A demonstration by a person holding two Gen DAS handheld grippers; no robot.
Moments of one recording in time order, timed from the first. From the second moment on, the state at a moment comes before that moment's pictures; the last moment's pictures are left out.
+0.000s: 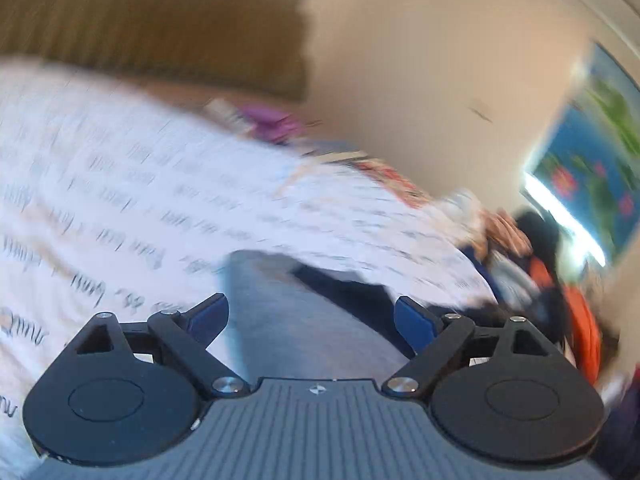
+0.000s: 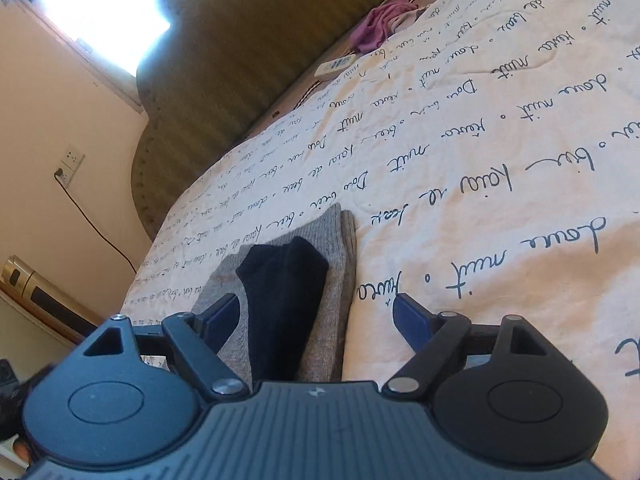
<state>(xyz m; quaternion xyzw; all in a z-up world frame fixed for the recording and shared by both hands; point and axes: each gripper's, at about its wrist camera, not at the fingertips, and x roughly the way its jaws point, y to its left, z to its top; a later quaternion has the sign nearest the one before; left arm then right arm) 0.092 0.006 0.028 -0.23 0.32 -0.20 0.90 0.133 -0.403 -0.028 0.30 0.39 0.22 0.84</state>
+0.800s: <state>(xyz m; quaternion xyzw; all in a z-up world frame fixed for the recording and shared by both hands) 0.195 0.023 0.001 -0.25 0.42 -0.20 0.85 0.159 -0.294 -0.008 0.28 0.39 0.30 0.83</state>
